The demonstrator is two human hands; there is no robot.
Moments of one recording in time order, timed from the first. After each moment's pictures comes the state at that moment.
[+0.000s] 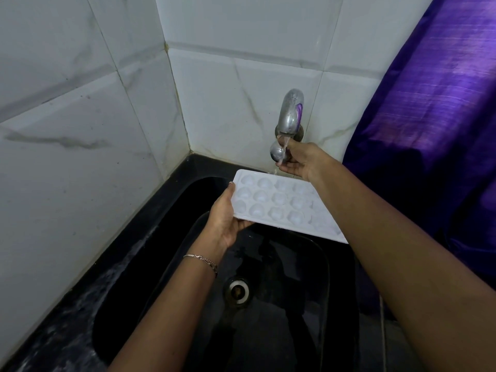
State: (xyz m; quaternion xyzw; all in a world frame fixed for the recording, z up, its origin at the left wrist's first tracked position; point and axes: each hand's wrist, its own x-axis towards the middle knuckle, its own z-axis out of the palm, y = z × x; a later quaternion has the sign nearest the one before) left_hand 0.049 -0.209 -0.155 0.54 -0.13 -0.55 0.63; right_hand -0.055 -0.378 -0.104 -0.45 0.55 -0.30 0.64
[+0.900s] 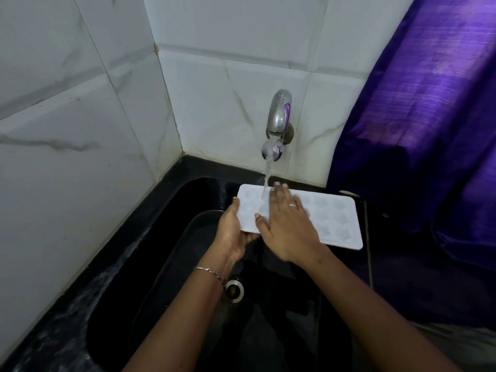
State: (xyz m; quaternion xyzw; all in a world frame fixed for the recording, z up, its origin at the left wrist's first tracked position) left_hand 0.017 -0.199 -0.168 0.52 -0.08 -0.59 0.61; right_hand -0.097 -0.233 -0.156 -0.88 0.47 -0.02 0.07
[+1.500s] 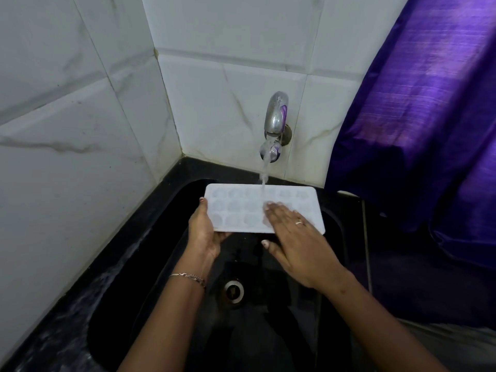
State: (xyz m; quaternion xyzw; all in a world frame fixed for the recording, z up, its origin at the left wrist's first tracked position) left_hand 0.054 -0.191 -0.172 0.55 -0.04 -0.49 0.68; right_hand -0.144 -0.214 -0.163 -0.93 0.36 -0.06 0.05
